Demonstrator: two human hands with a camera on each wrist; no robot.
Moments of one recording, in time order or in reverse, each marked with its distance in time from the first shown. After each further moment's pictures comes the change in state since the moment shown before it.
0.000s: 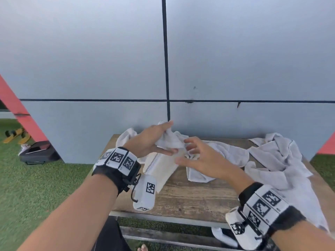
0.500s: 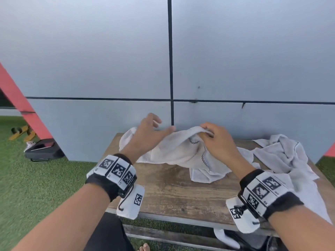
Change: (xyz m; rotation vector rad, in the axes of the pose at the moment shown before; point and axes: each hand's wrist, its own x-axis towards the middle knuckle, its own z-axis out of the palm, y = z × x) left_hand -0.009 -0.011 -0.015 0.575 0.498 0.305; right_hand 0.034 0.004 -0.024 -0.164 0.411 -0.118
